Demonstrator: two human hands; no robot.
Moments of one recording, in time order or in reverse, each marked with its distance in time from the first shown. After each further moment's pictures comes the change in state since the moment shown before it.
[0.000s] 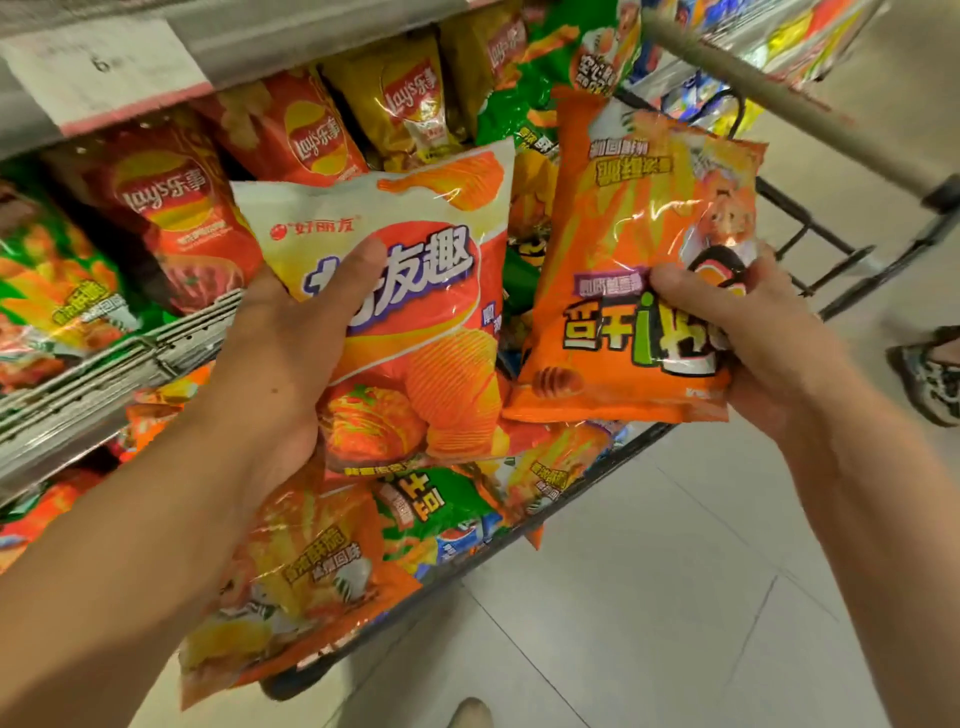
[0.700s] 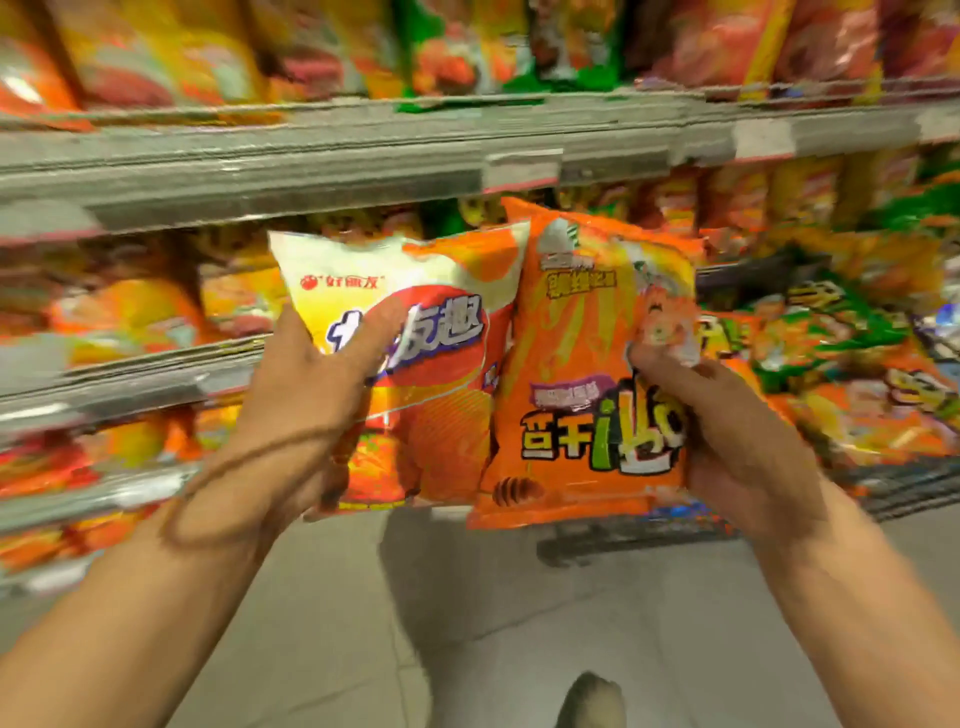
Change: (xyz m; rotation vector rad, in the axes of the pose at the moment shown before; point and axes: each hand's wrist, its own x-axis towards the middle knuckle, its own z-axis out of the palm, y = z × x) left_hand -0.274 -0.002 -0.415 -0.084 0.439 0.235; right_hand -0.291 0.048 0.365 0.042 -0.490 0.182
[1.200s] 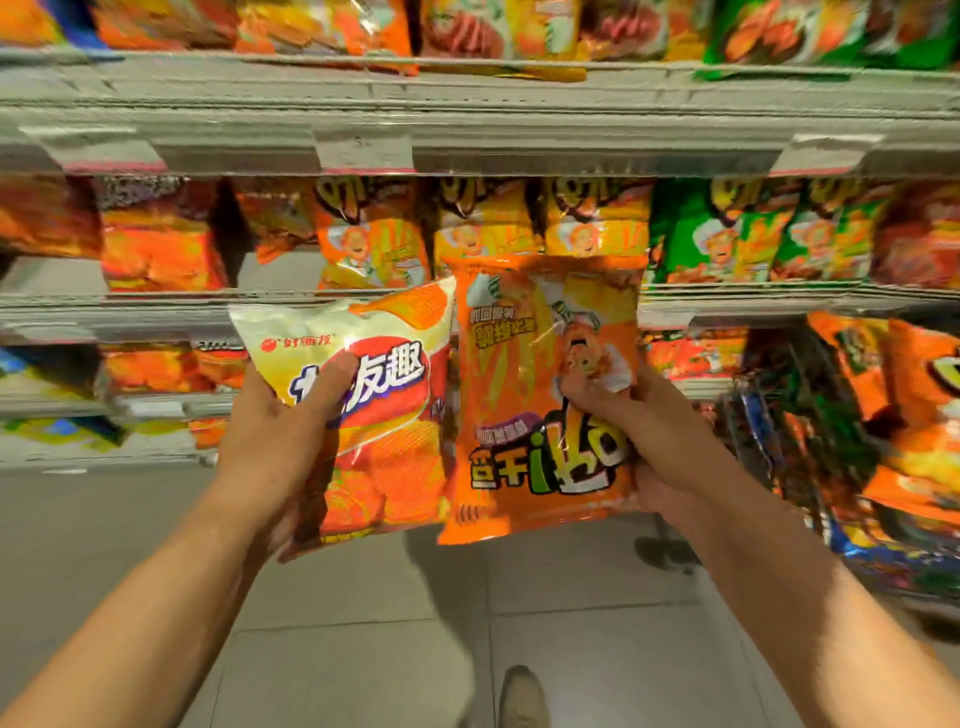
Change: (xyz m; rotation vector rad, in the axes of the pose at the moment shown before) left_hand -0.023 -0.035 -0.239 -0.019 0.300 -0.112; right_hand 0.009 0.093 0.213 -0.042 -0.289 0.122
